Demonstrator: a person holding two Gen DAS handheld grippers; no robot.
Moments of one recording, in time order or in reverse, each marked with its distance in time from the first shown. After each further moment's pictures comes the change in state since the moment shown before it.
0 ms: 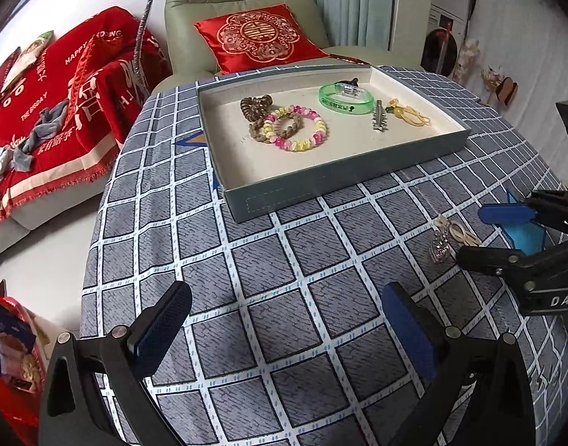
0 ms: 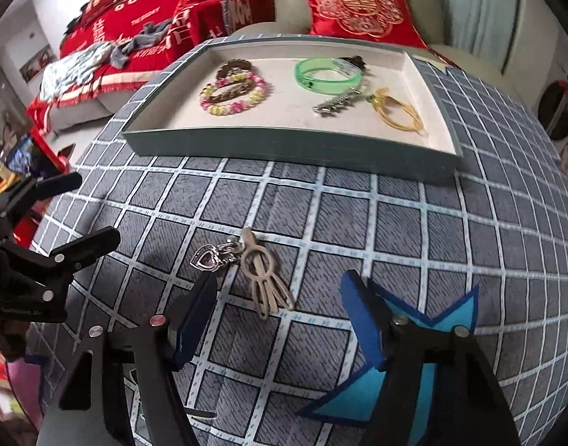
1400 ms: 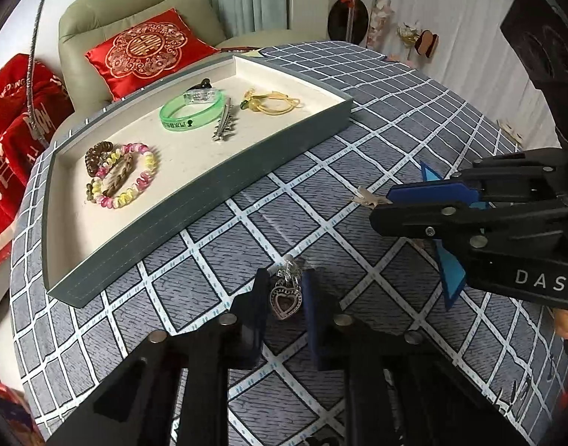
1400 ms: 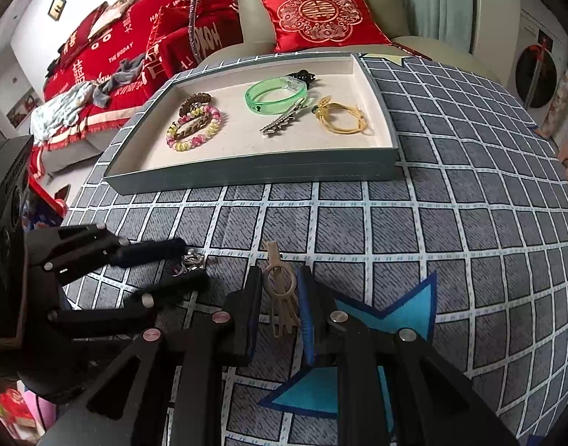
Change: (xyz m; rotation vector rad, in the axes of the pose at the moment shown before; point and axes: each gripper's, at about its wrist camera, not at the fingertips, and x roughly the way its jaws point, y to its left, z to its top) left arm 0.024 -0.097 0.031 0.250 0.045 -0.214; right arm -0.026 -0.041 -0.005 0.162 -0.067 0.010
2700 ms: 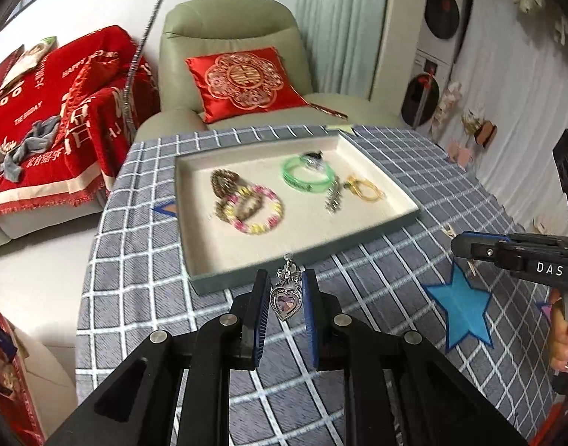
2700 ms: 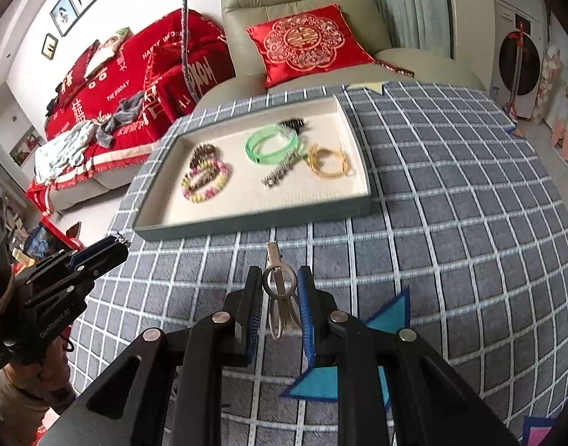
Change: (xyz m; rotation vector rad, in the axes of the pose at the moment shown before) left arm -0.089 0.067 -0.006 -0.302 -0.219 0.138; right arm -0.051 -0.004 0.022 0.097 -0.092 0.037
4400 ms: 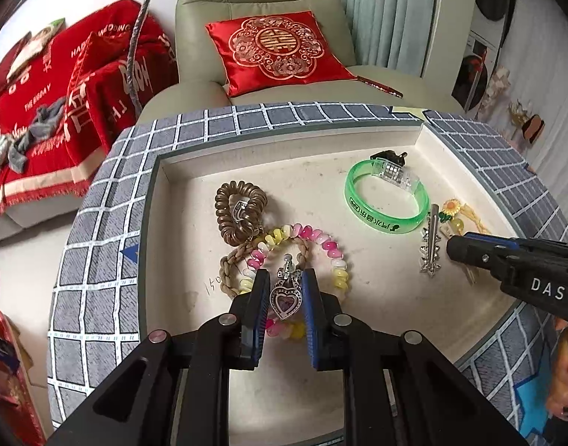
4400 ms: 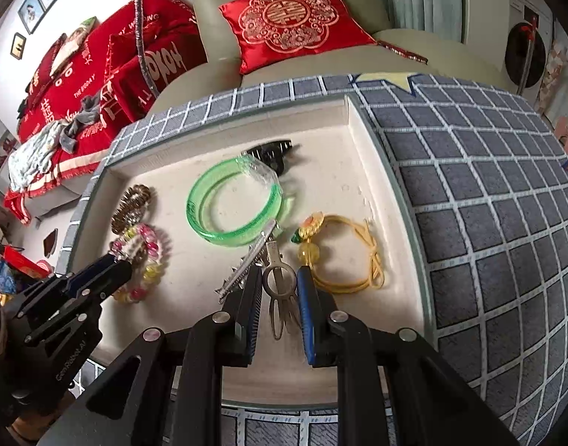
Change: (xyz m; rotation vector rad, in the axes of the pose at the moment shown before) left arm 0.140 0.016 0.053 -0.028 0.117 0.147; right arm 0.143 -0.016 0.094 0.040 0.088 -0.066
